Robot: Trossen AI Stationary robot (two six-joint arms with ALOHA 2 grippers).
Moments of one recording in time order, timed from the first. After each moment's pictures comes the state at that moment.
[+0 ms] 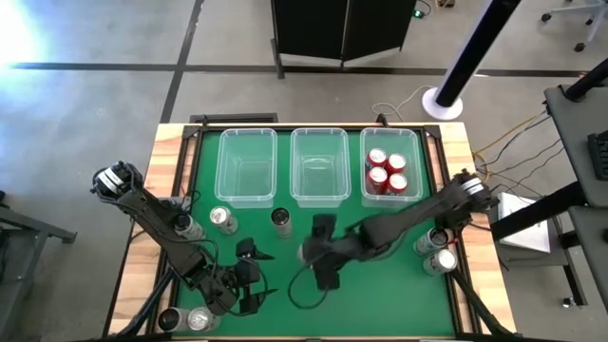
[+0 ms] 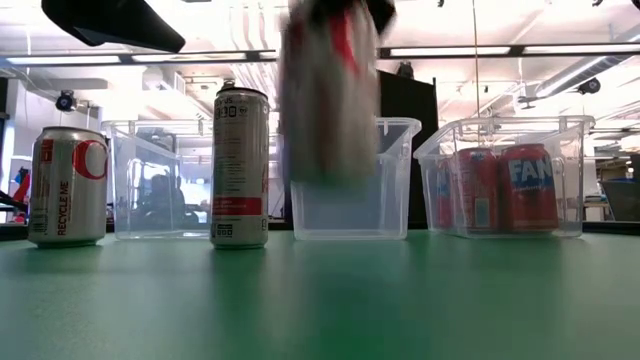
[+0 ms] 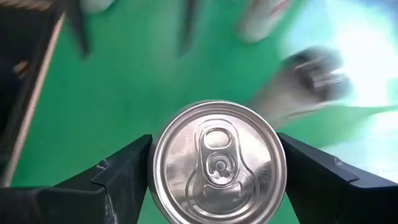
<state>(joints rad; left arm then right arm) -0.79 1.52 0.96 -0.22 -0.75 -0.61 0.38 1.88 1.72 -0.75 0.30 0.18</state>
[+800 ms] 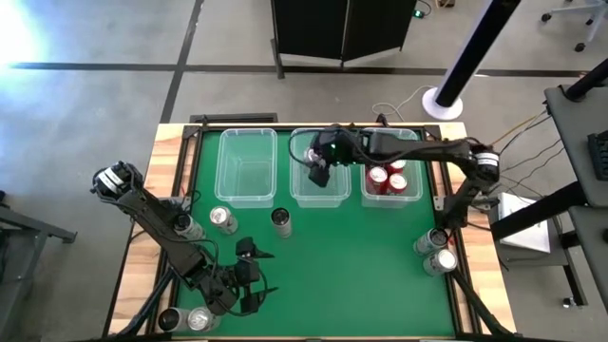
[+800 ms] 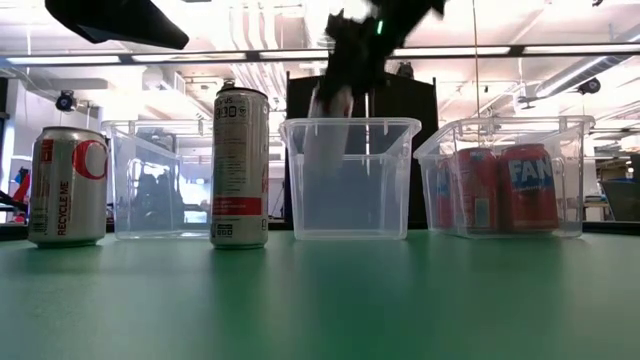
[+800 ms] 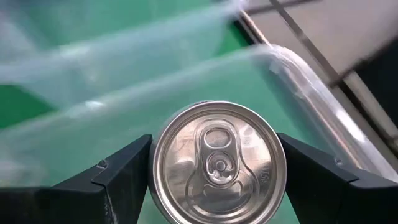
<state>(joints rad) -0.79 1.52 0.96 -0.22 -0.78 -0.60 -0.28 1.74 1.39 -0.40 0.14 0.04</state>
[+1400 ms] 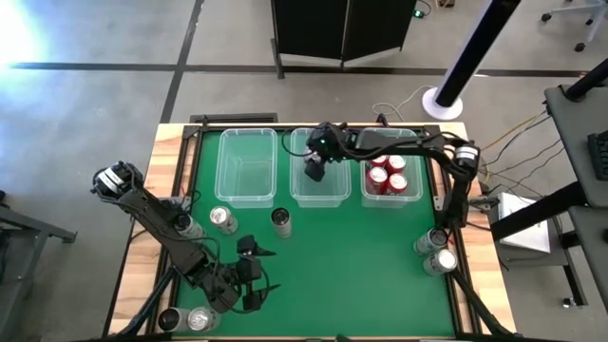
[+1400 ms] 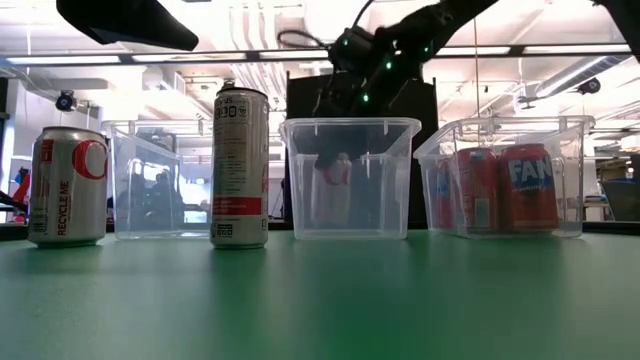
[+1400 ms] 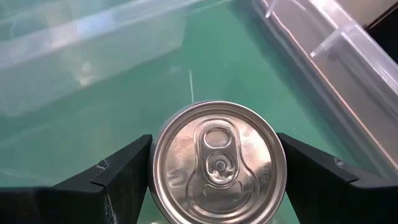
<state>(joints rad) -0.77 1.52 0.96 -0.21 -0.78 -0.58 -0.36 1.90 1.38 -0.31 0.10 0.05</state>
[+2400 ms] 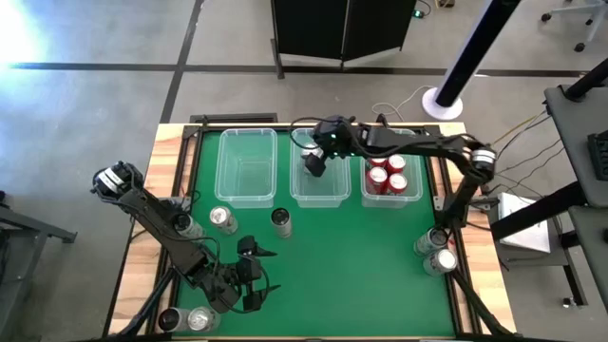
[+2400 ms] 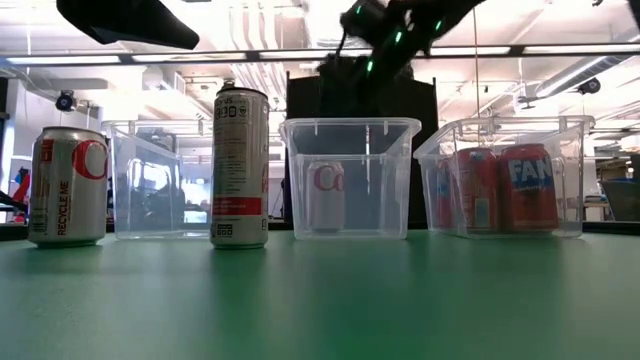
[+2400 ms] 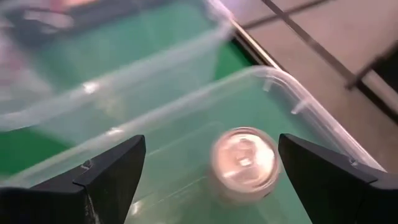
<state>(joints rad) -0.77 1.52 0.96 -0.20 -0.78 -0.58 -0.30 1.72 1.38 -0.33 0.07 0.11</state>
